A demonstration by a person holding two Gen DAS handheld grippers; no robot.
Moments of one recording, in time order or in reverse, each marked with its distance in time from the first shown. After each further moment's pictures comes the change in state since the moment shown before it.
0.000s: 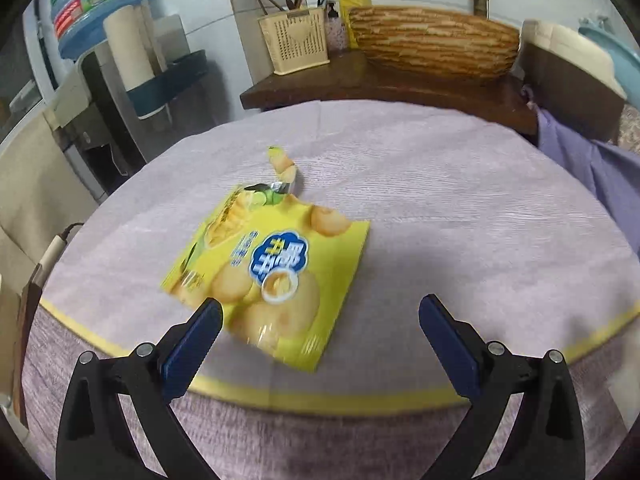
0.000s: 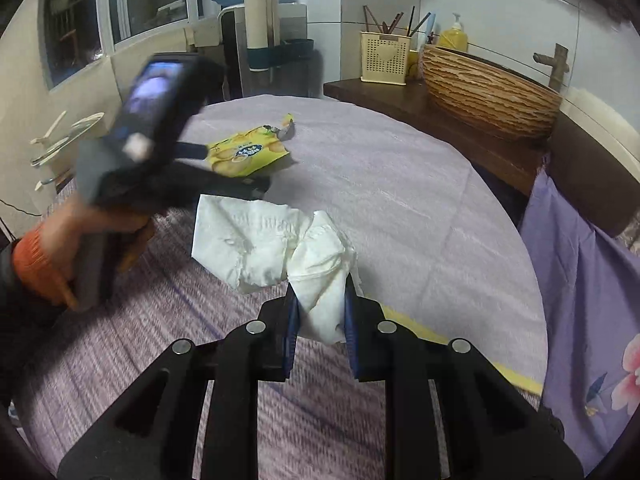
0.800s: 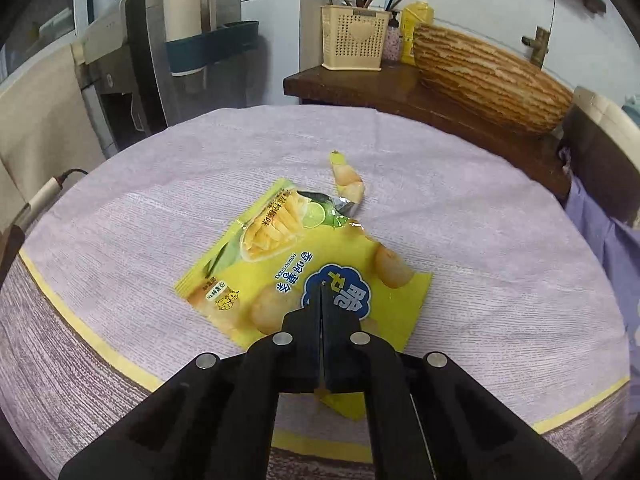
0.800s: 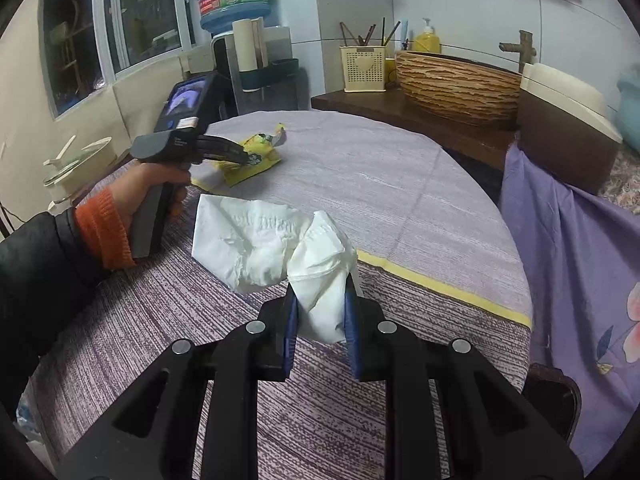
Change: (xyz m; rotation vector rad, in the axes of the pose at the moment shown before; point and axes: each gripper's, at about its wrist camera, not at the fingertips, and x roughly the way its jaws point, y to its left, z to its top) left arm 0.006 0.059 0.004 -0.260 -0.022 -0.071; right arm -0.048 -0.017 -0.051 0.086 -0.076 0.009
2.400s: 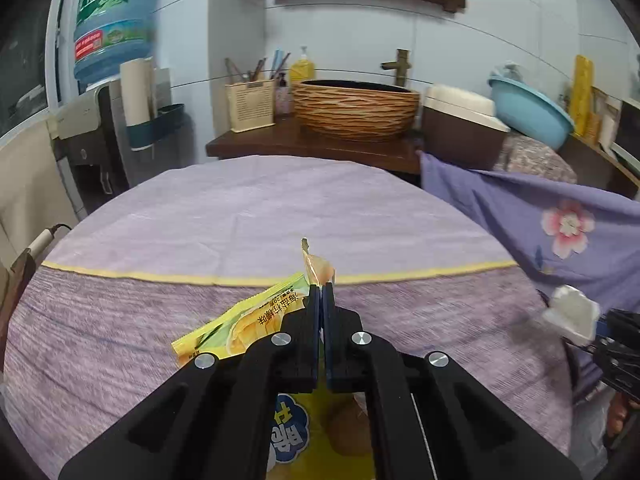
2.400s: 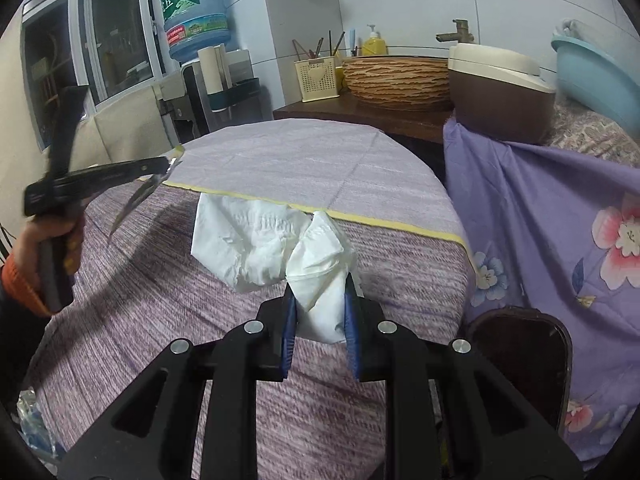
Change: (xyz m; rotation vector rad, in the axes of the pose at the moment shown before) left arm -0.171 -0.073 -0.116 0.239 -0.193 -0.204; right arm -0.072 -0.032 -0.072 0.132 -0.070 -0.069
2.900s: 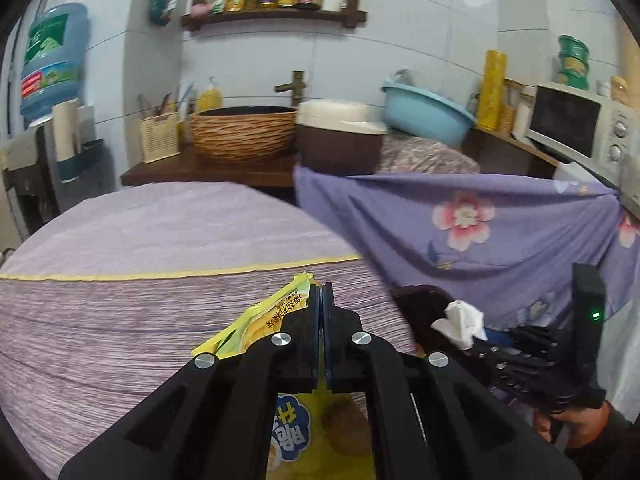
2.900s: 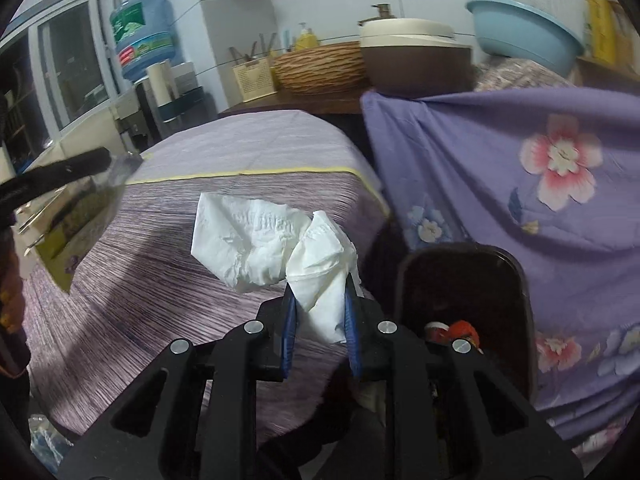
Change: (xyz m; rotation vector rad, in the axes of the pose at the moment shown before) left arm -0.053 -0.145 -0.025 0.077 -0.097 -0.222; right arm -0.056 -0.078 -0.072 0.158 -0.008 -0.136
